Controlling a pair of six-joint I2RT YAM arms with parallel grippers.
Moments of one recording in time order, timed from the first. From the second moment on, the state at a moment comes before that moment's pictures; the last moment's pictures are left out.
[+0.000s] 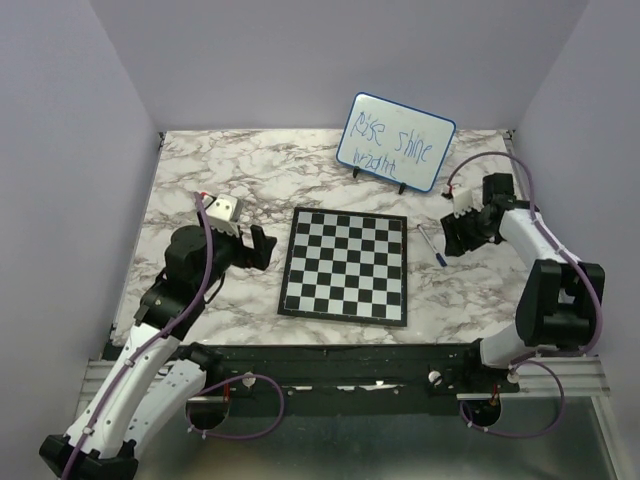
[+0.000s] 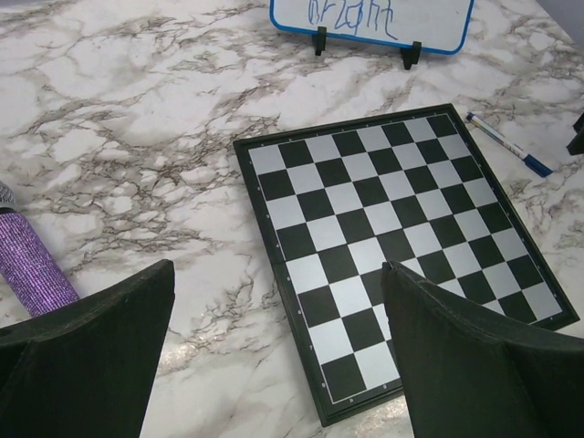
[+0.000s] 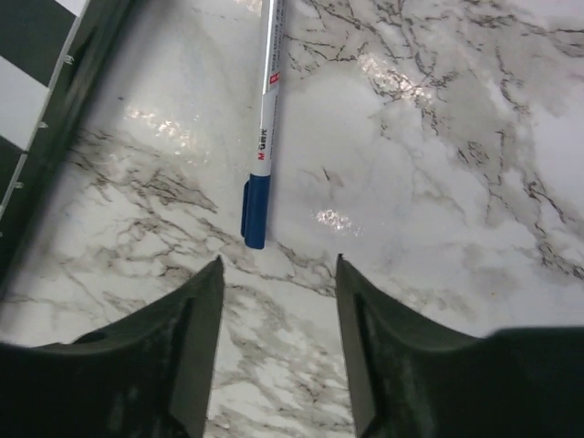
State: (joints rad) left arm -0.41 0.63 0.73 -0.34 0.07 -0.15; right arm -0.08 1.57 1.02 -0.68 -0.31 -0.56
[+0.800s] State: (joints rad) left arm -0.34 0.67 0.76 -0.35 0.12 -0.23; right arm -0.17 0.88 0.99 -0.46 -0.41 -0.07
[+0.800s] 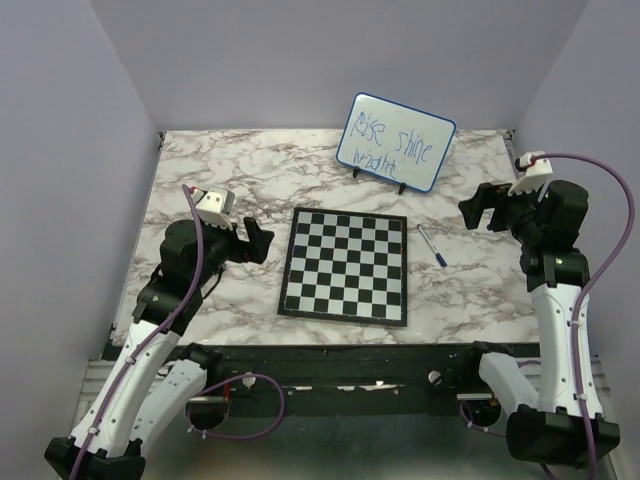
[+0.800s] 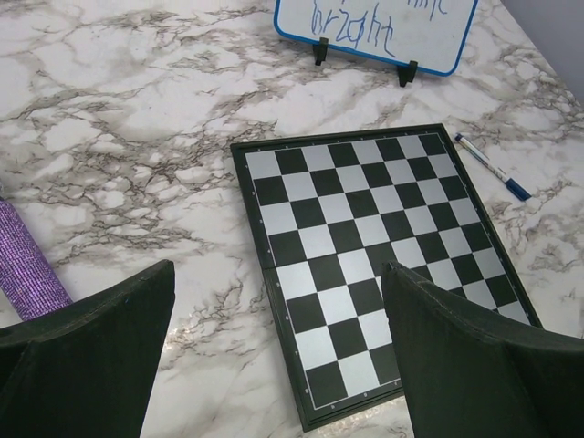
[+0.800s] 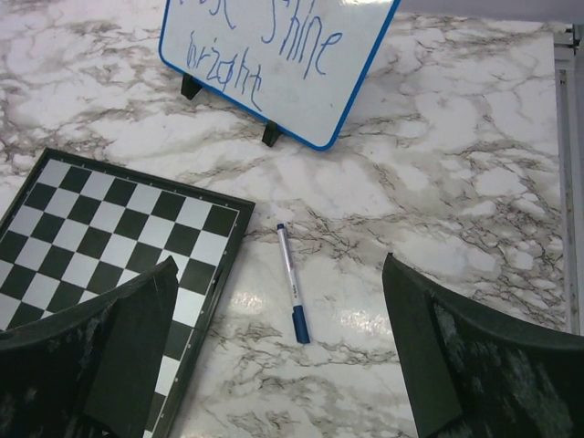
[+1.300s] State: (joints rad) left arm -0.34 0.65 0.76 -0.35 0.13 -0.28; right arm -0.17 0.83 0.99 -0.43 -0.36 0.04
